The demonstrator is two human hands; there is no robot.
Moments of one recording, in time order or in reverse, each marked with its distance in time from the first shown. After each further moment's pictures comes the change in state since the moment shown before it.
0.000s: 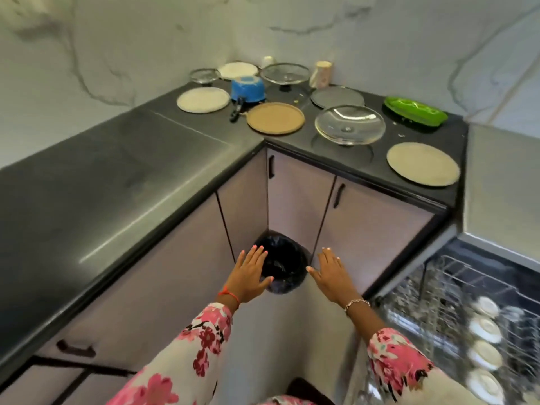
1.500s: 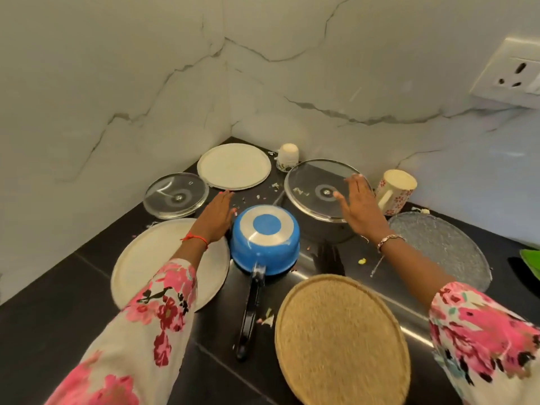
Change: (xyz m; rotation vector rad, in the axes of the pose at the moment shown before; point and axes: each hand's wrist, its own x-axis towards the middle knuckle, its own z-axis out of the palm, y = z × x) left_hand 0.693 -0.388 -0.330 -0.284 0.298 -0.011; right_hand 0.762 -0.081 -0.300 -0.005 0.443 -0.047
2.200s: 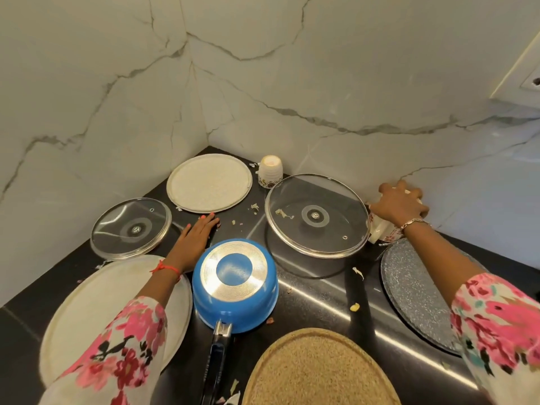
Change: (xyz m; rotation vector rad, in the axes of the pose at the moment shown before) left_hand 0.056 -0.036 0.043 0.133 -0.191 0.027; right_hand 0.104 0.101 -0.023 -0.359 -0.212 0.530
